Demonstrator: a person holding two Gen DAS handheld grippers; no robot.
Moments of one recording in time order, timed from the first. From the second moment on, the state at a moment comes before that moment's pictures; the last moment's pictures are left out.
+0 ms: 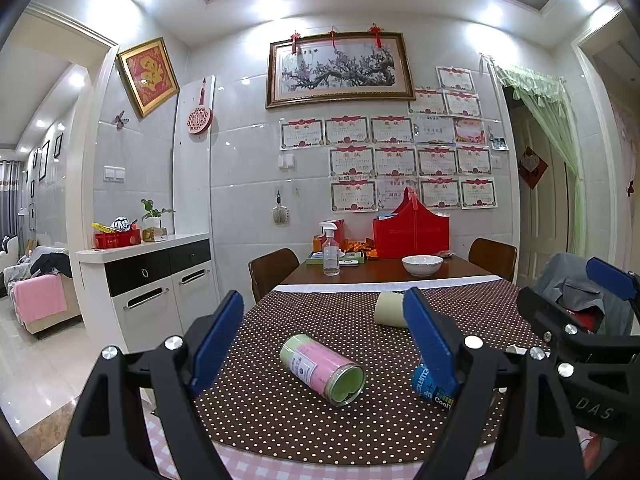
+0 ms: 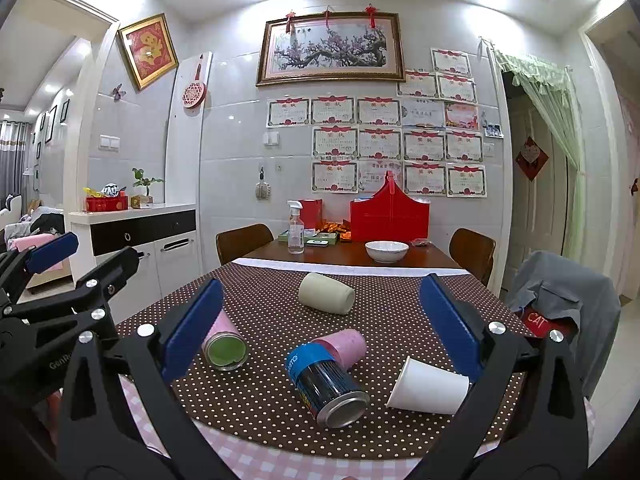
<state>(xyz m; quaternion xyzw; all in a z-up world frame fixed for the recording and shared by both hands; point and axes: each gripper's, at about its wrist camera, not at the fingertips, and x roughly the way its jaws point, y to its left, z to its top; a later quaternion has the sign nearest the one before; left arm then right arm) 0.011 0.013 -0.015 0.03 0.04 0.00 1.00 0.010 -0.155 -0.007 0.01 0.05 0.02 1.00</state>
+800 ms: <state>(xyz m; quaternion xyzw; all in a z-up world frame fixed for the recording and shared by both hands) 0.046 -0.003 -0.006 0.04 0.09 -0.01 1.00 0.033 -0.171 -0.001 0.00 0.08 0.02 1.00</state>
